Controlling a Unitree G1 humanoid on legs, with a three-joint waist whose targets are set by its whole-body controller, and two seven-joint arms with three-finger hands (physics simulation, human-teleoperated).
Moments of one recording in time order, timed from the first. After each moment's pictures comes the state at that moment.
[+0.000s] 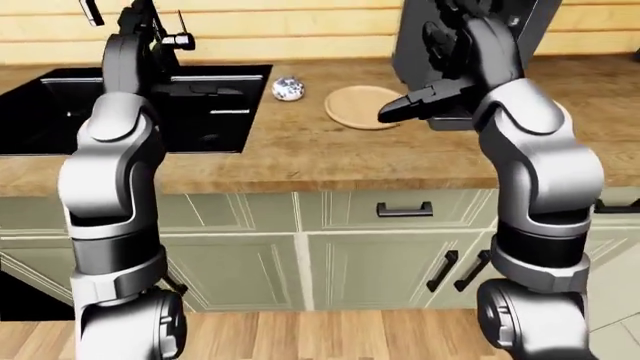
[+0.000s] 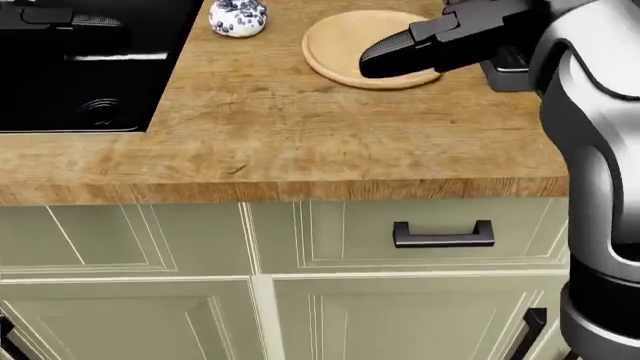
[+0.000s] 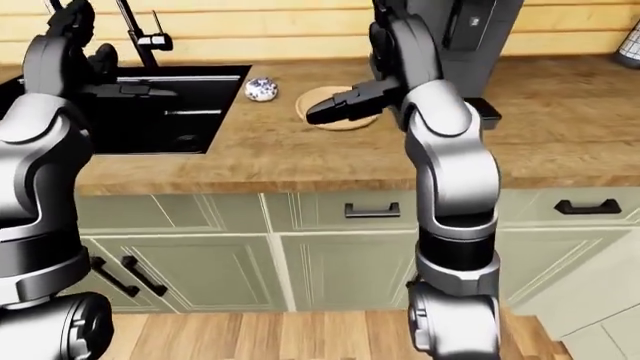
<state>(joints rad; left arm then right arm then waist) -0.91 0.42 0.21 0.00 -0.13 0.76 0.04 -0.93 -0.30 -0.11 -0.18 0.06 0.81 0.16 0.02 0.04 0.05</state>
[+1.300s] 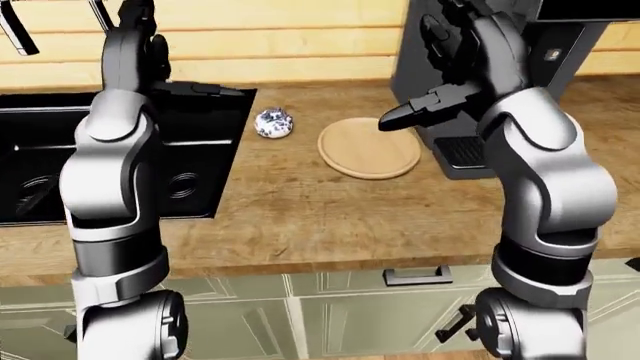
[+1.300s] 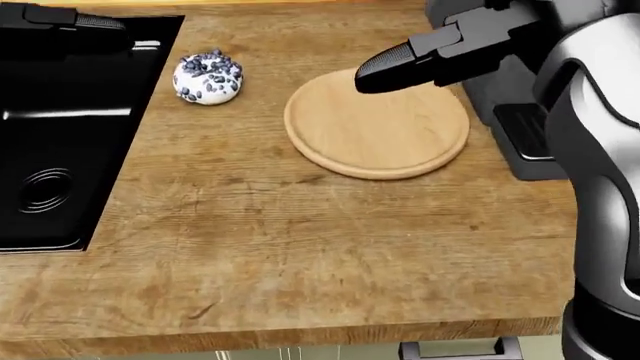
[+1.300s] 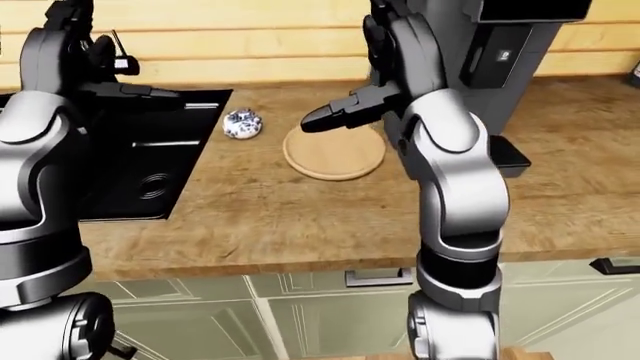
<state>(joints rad) -0.91 0.41 0.20 -0.04 -0.06 0.75 0.00 -0.88 -0.29 -0.12 -0.30 0.11 0.81 0.17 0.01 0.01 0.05</state>
